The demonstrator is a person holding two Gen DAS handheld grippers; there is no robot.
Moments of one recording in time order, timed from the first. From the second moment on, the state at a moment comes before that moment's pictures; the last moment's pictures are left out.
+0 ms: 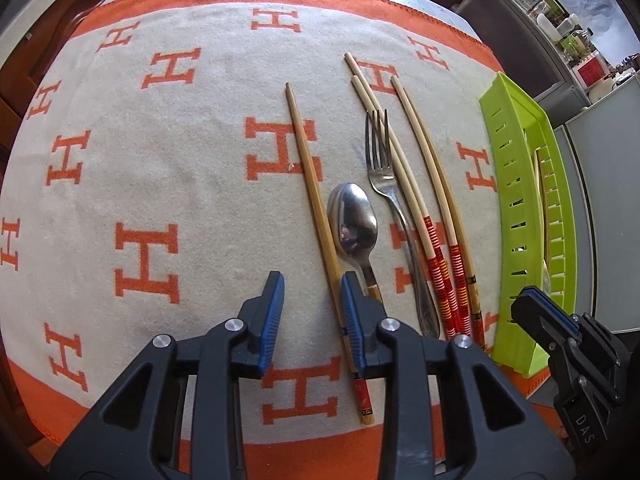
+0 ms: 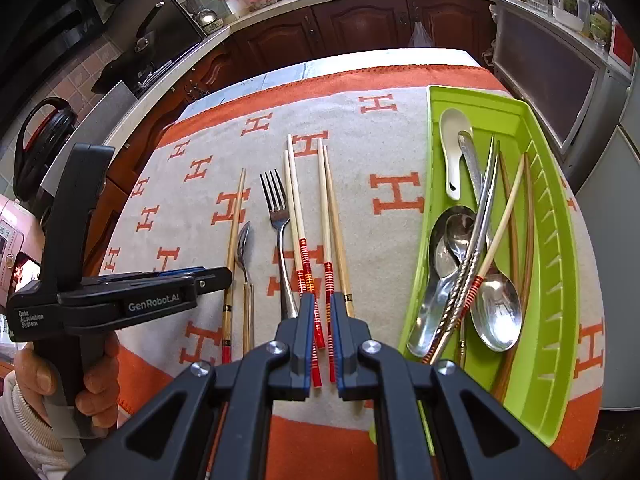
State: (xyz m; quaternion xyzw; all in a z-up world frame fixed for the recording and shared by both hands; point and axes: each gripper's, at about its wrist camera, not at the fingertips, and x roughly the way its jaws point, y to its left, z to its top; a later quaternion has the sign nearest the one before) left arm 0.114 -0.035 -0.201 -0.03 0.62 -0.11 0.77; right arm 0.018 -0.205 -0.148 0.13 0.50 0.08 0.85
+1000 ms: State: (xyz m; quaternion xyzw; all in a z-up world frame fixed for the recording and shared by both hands) left arm 0.098 -0.009 -0.194 -0.02 0.59 -0.08 0.80; right arm 0.035 -0.177 -0.148 0.12 0.51 0.14 0.84
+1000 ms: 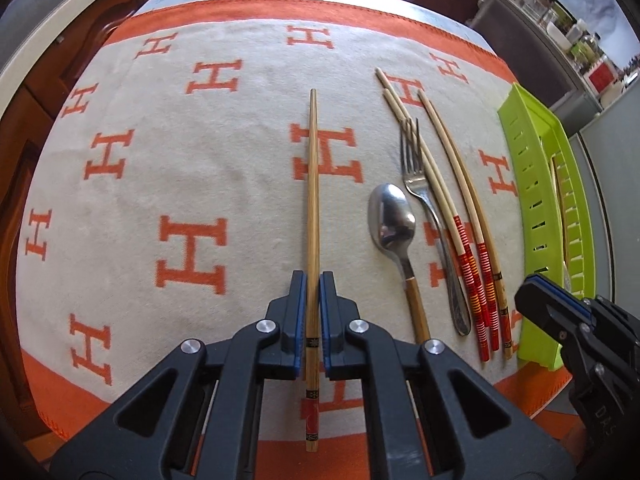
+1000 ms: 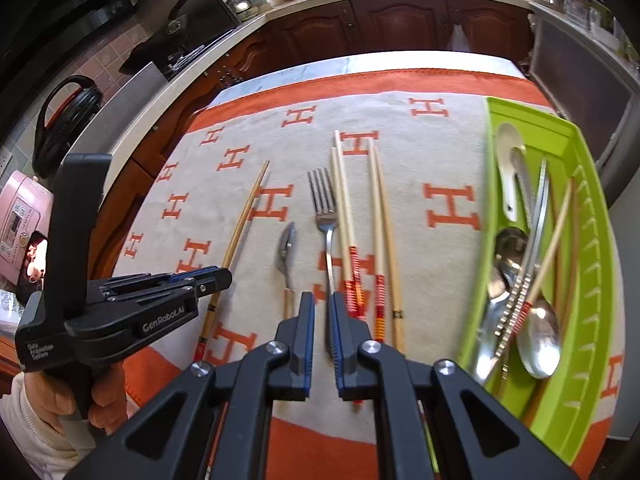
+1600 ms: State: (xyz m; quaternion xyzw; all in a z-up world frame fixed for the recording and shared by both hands) left arm 0.089 0.041 -0.185 -0.07 0.58 -0.07 0.81; right arm 0.091 -0.110 -0.185 0.06 0.54 0.15 0.83
